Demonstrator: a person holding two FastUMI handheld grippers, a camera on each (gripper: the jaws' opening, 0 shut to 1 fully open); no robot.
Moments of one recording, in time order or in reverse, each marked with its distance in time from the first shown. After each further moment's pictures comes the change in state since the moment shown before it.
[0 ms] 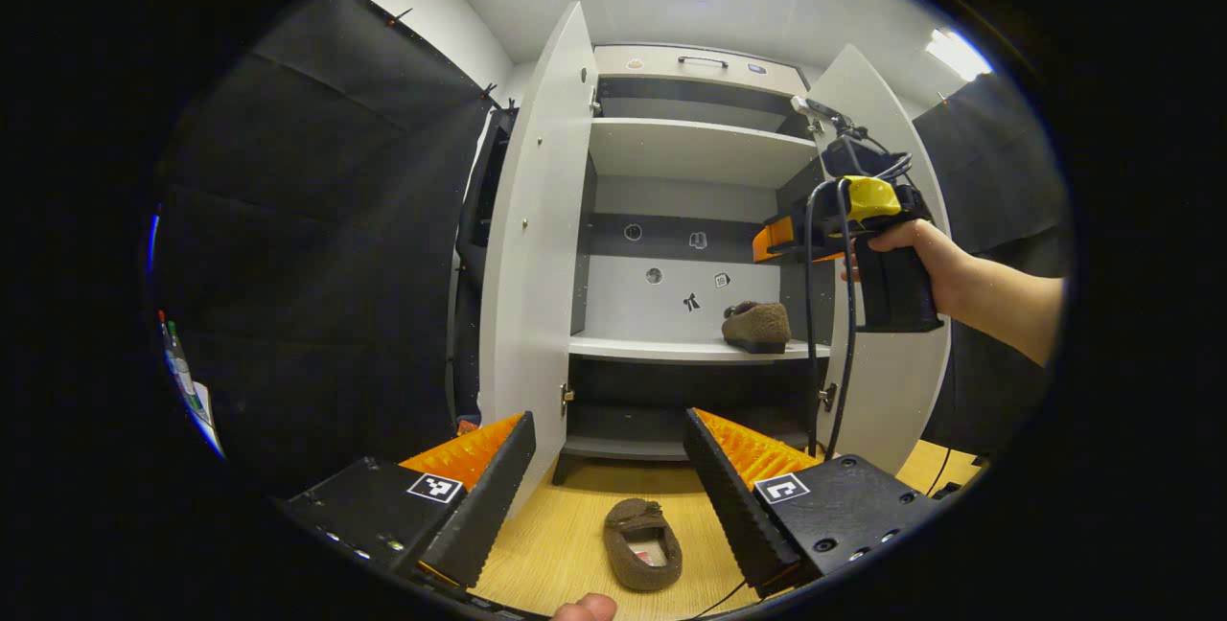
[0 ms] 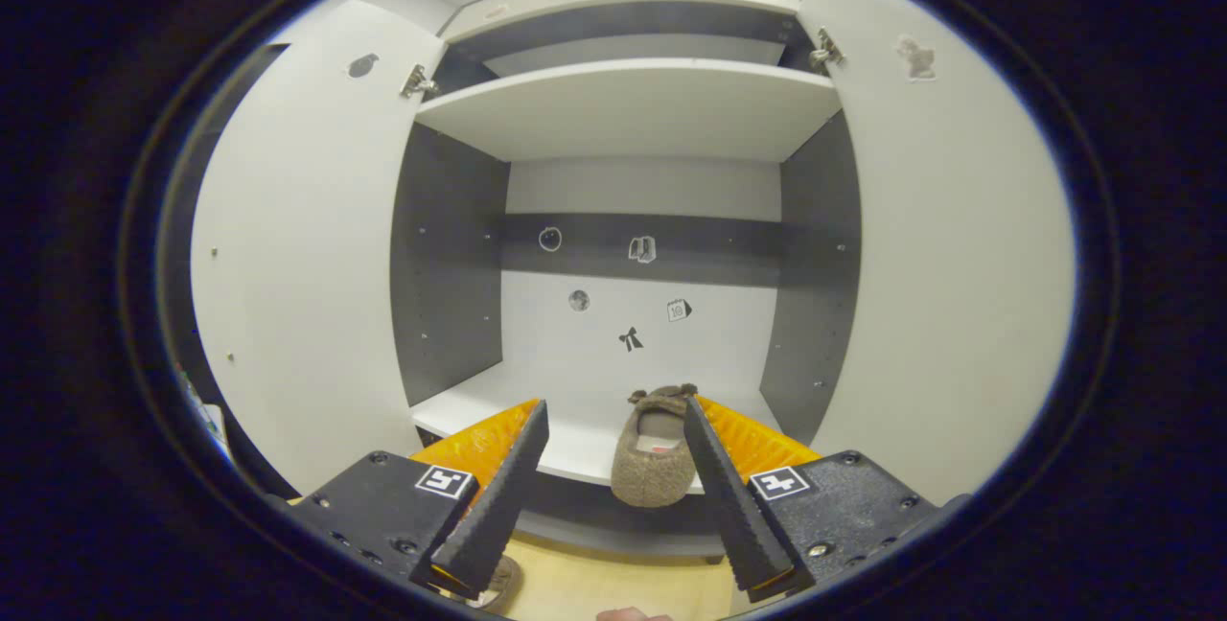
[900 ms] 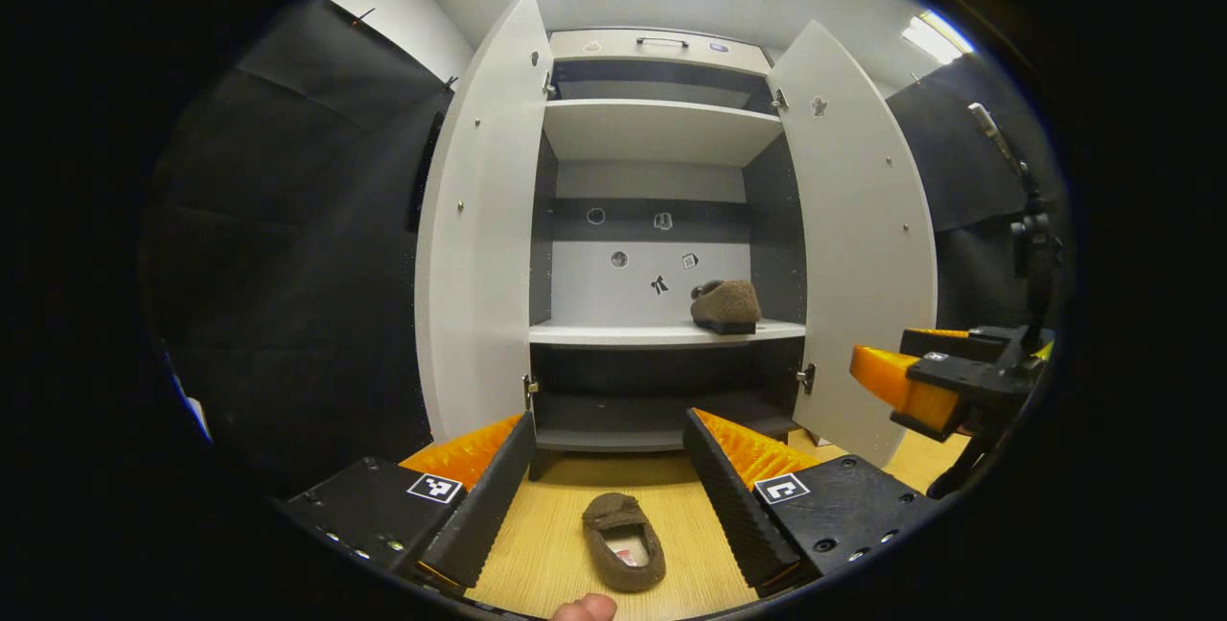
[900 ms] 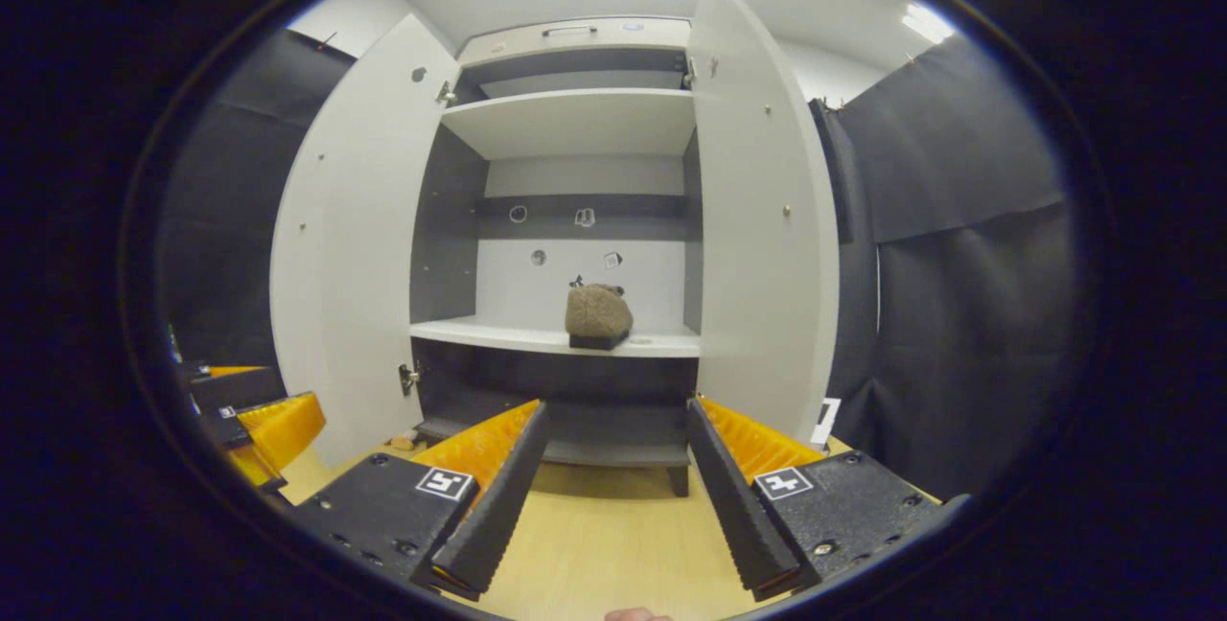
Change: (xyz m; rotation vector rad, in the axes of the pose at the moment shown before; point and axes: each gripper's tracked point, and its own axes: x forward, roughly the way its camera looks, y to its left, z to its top) left arm 0.020 -0.035 -0.027 0.057 0.061 -0.069; right arm -0.166 -0.034 -0.169 0.014 -0.041 -0.172
